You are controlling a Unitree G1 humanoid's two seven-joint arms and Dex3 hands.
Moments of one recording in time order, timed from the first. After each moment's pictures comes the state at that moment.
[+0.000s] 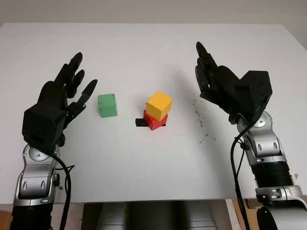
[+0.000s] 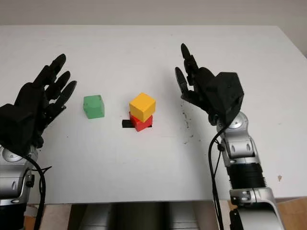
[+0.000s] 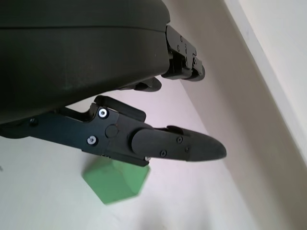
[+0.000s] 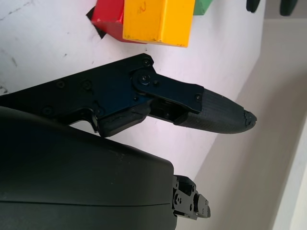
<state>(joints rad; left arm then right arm) -0.25 0.40 0.20 -0.15 0.16 0.18 -0.06 -0.53 -0.32 -0.02 0.21 0.00 0.10 0.27</state>
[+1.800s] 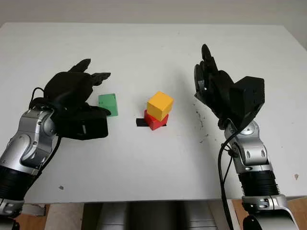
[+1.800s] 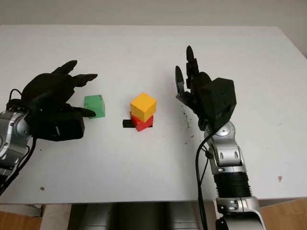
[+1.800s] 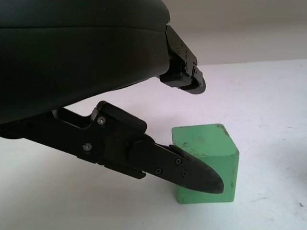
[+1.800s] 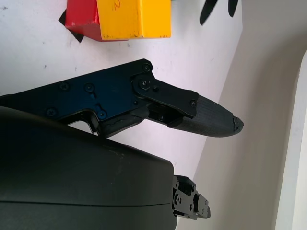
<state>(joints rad) -0.50 0.73 -0.18 0.07 0.77 0.09 -0.25 -0.51 -0.22 -0.05 0.17 0.01 0.16 0.14</state>
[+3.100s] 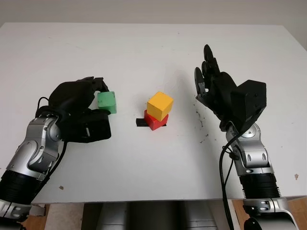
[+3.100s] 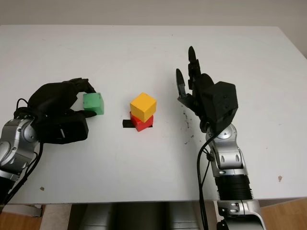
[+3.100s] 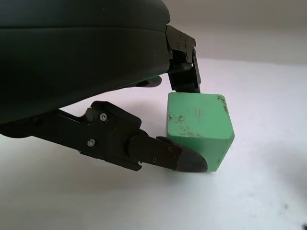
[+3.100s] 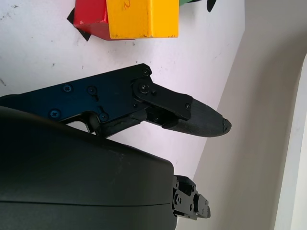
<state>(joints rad) -0.46 0.65 -0.16 0.10 0.70 0.13 -0.16 -0.49 -0.22 -0.06 0.18 0.00 0.14 0.16</state>
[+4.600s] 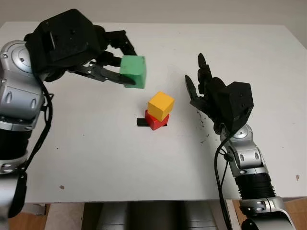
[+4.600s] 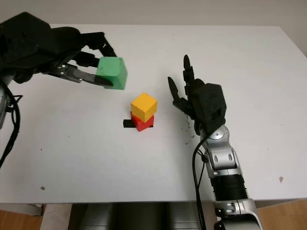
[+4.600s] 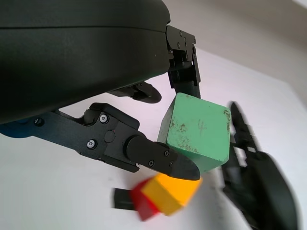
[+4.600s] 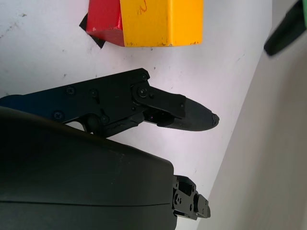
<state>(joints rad) -0.91 0.62 -0.15 -0.19 0.22 0.60 -0.77 -0.49 -0.20 0.00 0.21 -0.07 0.18 0.11</state>
